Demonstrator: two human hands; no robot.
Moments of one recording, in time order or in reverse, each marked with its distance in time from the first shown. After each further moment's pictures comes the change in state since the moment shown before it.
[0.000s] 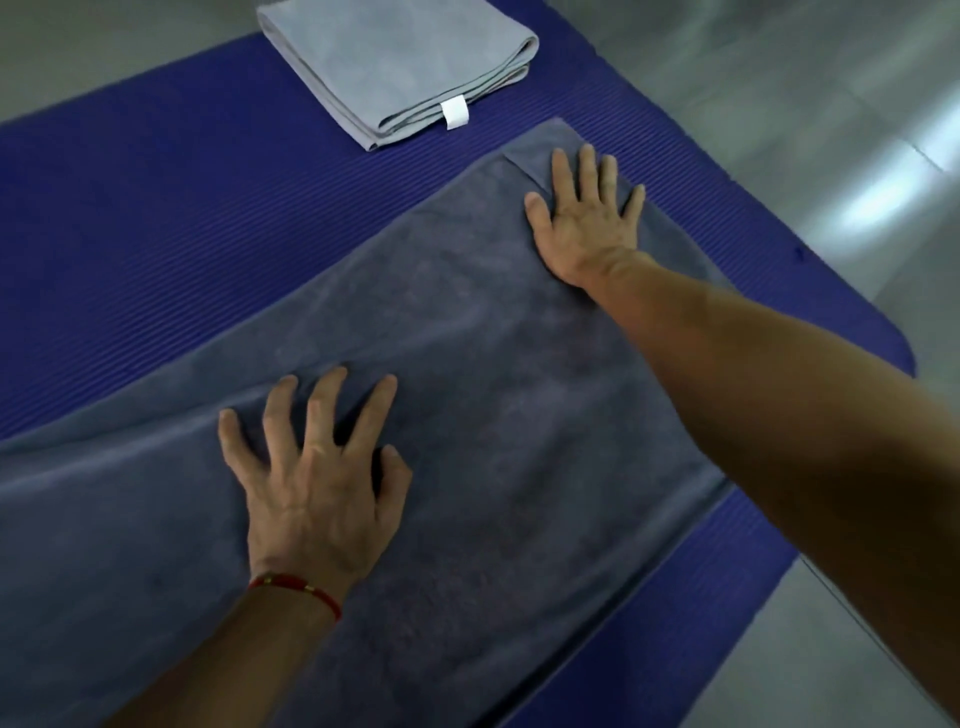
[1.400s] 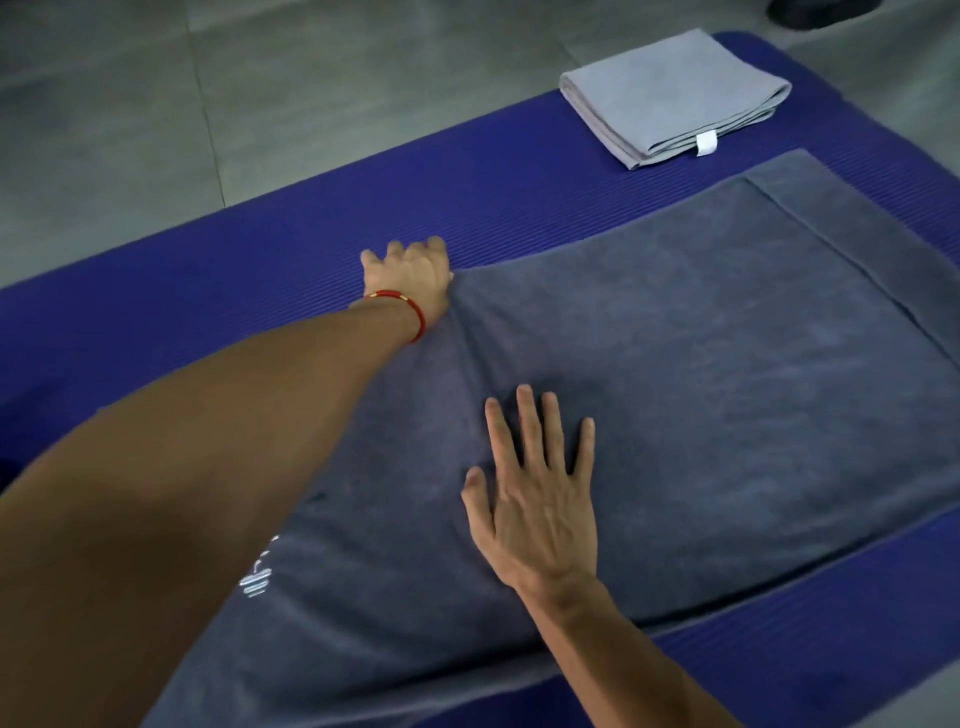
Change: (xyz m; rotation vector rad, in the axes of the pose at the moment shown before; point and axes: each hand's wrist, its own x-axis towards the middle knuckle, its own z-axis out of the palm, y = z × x) left_hand 0.079 -0.187 -0.042 0.107 -0.133 -0.210; right_hand -0.376 -0.214 0.093 0.152 0.076 -0.454
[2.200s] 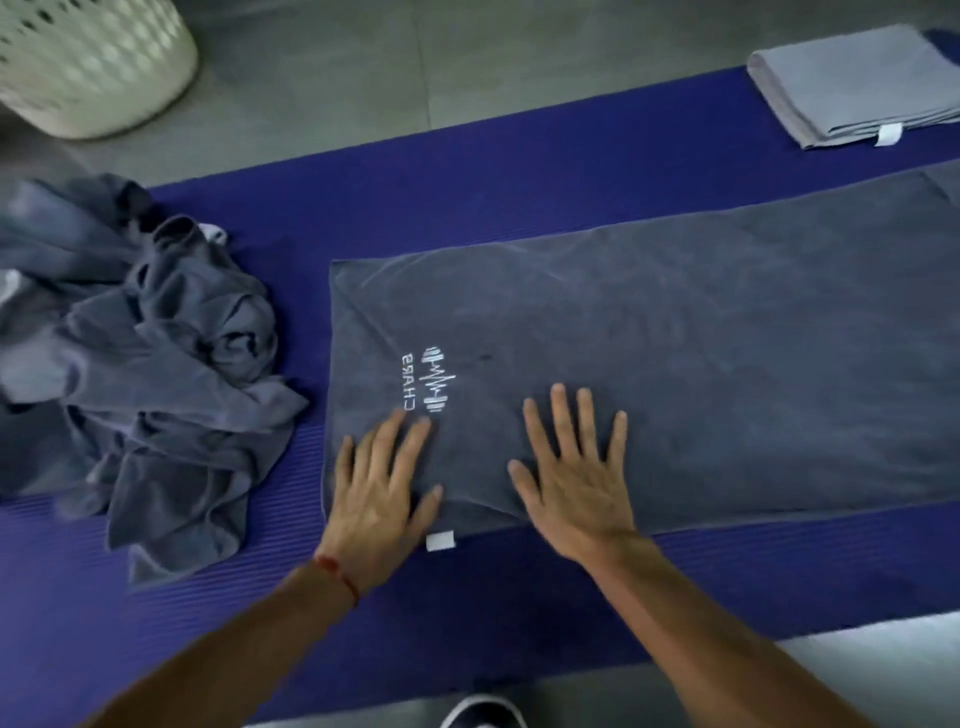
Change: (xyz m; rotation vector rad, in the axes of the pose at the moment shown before) left_hand -0.424 -0.132 0.097 -0.305 0.150 -0.041; right_hand -0.106 -0.066 0.027 -0.107 -0.176 -0.339
